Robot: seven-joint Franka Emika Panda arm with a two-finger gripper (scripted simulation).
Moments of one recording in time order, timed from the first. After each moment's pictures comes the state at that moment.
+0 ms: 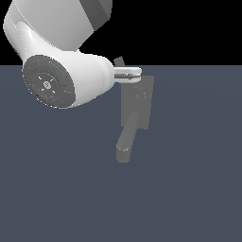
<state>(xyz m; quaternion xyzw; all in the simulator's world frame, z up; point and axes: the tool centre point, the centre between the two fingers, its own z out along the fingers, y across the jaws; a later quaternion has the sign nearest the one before) 0.041 0.028 0.264 0.09 0.71 -0.08 0.69</state>
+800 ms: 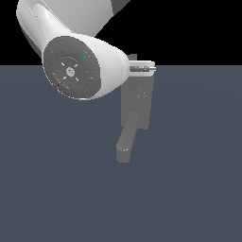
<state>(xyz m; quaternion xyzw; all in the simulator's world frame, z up) 0.032 -0.004 0.279 0.08 0.71 -0.07 0.69</state>
